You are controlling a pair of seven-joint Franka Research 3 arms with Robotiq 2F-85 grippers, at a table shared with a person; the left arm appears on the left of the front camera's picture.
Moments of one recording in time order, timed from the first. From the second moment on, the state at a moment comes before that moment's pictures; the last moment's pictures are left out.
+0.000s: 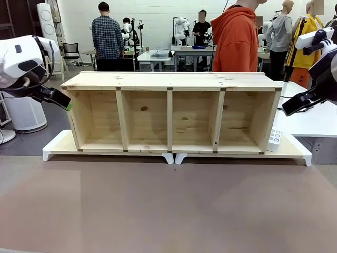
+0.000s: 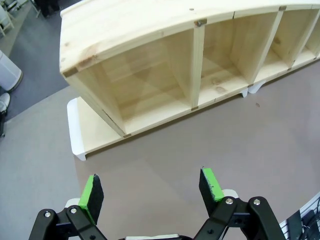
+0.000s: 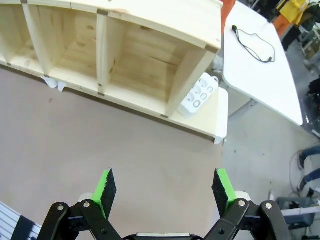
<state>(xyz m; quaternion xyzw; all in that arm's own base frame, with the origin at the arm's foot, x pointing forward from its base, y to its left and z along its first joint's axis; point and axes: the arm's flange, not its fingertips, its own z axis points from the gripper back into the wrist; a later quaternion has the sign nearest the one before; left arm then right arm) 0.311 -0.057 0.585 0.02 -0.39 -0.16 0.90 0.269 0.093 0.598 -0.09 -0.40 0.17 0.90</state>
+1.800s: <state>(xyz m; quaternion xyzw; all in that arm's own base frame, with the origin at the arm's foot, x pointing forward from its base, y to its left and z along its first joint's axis) 0.310 -0.059 0.582 0.02 -0.38 -0.17 0.91 0.269 0.094 0.598 -0.08 -0.40 0.17 0.90</state>
